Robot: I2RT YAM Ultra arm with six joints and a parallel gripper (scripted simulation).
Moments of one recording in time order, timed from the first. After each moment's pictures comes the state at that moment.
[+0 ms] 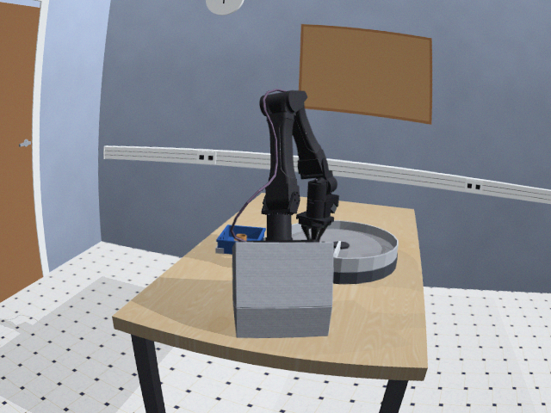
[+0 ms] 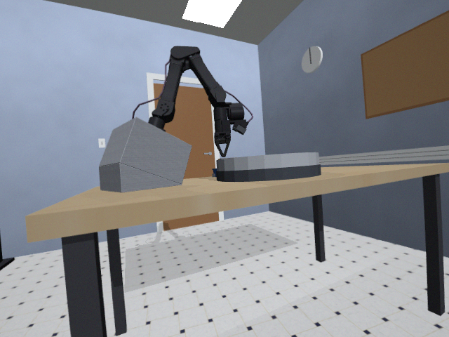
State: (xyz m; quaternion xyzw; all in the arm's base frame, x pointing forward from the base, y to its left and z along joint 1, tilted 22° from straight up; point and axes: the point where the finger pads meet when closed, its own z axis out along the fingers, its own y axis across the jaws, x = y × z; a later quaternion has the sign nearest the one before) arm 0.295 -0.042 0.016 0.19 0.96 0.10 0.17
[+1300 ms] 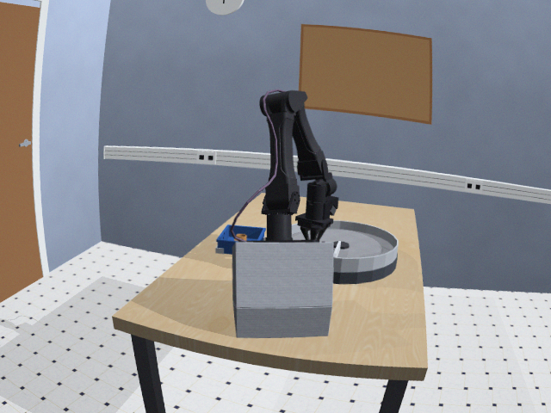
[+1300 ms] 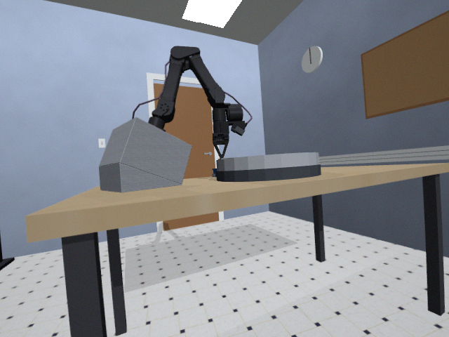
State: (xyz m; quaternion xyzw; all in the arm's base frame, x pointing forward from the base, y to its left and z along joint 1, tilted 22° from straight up) arm 0.288 -0.040 0.010 0.19 0.96 0.10 0.16
